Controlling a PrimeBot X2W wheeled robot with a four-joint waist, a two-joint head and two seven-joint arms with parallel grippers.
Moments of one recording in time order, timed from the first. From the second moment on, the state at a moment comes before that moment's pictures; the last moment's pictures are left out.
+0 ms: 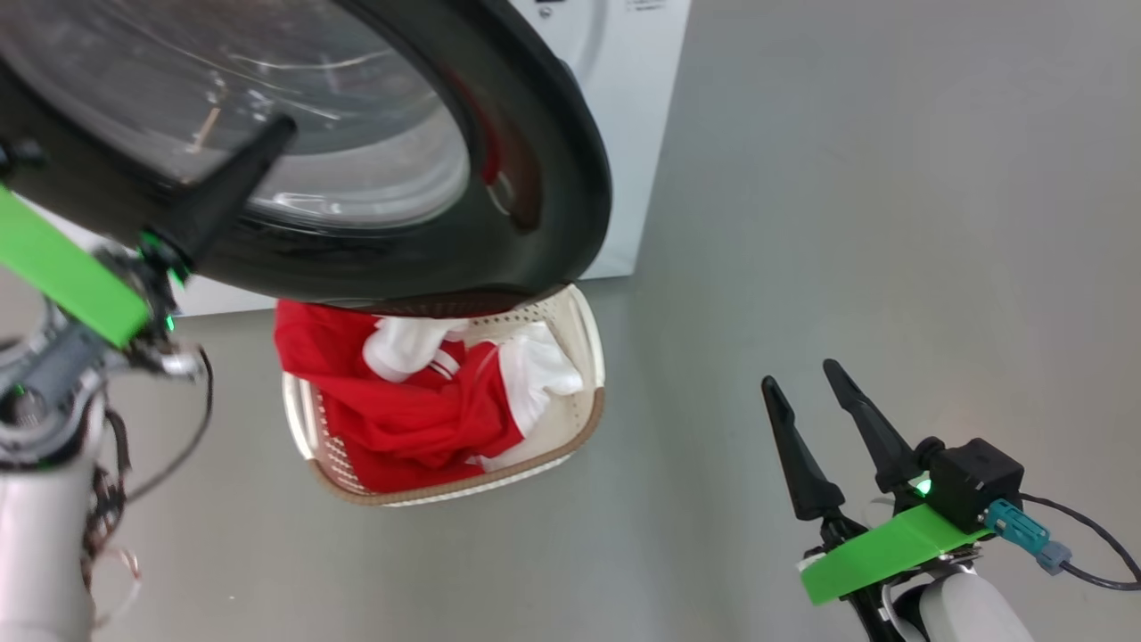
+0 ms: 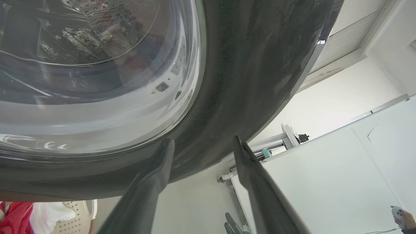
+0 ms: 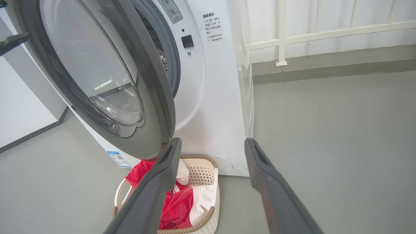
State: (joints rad) left arm -0.70 0.32 -0.15 0.17 -1.51 -0.13 0.65; right arm -0.18 -0.08 0.16 0.15 0.30 0.12 -0.26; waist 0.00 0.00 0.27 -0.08
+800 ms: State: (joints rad) left arm -0.23 0.41 -0.31 0.10 -1.43 -0.13 0.20; right arm -0.08 -0.12 0.13 0.16 0.30 0.12 -0.26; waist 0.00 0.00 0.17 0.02
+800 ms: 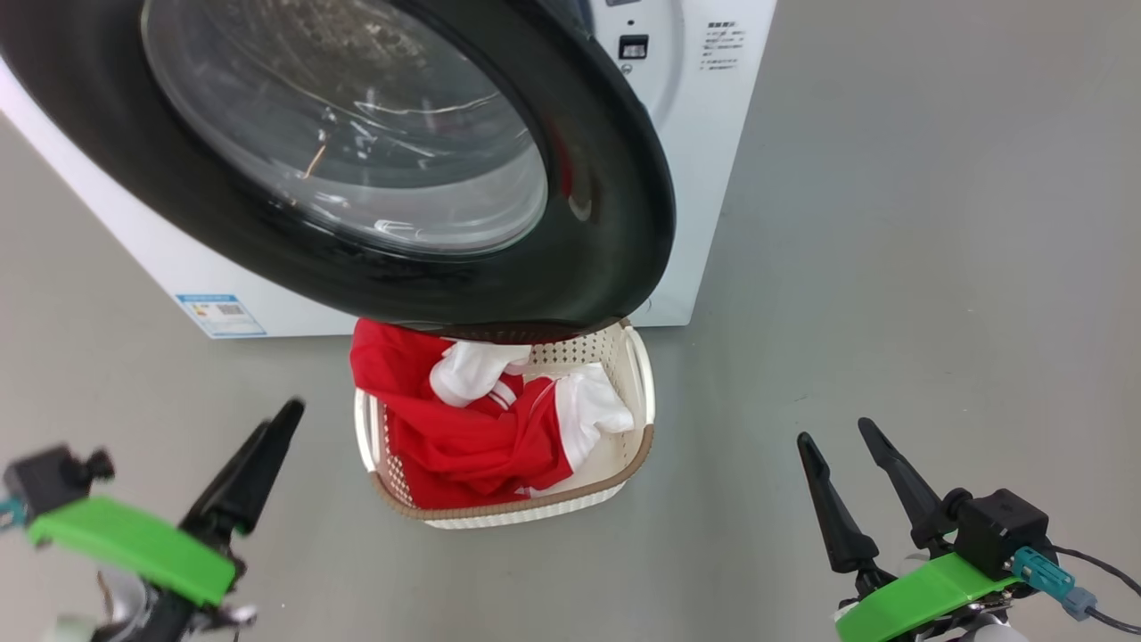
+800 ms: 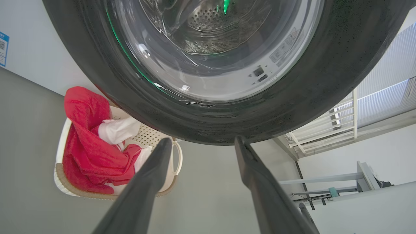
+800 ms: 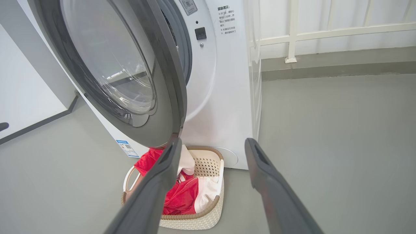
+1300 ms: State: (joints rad) left arm -0.10 0.51 -0.47 0.25 -1.30 -0.13 -0.23; right arm -0.04 -0.14 0.10 0.16 0.31 0.12 -0.26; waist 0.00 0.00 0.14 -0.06
